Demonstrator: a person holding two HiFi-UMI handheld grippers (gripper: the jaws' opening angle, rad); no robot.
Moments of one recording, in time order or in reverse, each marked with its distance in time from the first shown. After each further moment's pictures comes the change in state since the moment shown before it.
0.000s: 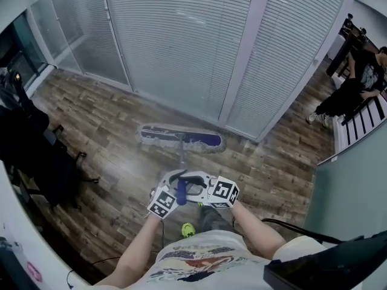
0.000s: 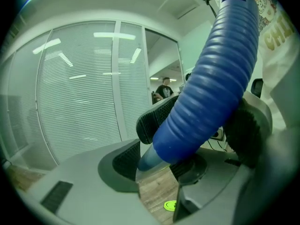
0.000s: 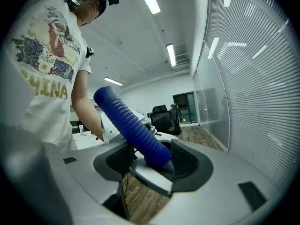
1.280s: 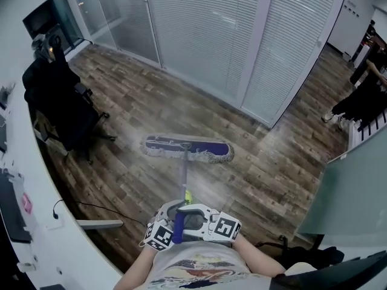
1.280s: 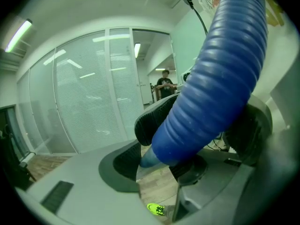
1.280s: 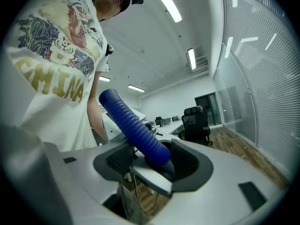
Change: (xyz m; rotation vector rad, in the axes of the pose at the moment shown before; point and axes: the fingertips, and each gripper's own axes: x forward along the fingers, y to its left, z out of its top) left arm -0.175 -0.428 -0.022 -0.029 0.132 0.180; right arm -0.142 0.447 -0.080 -0.036 -0.056 0.250
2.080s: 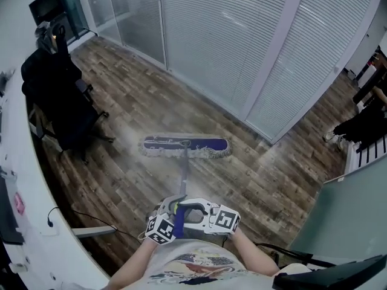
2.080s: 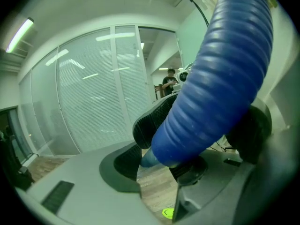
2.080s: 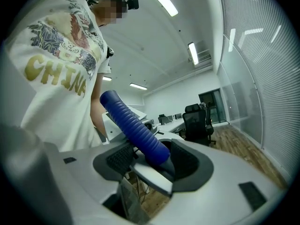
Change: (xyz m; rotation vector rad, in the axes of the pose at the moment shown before) left arm 0.055 0.148 -0.012 0.007 -0.003 0.030; right arm 0.051 -0.149 0.015 0.032 0.025 0.062
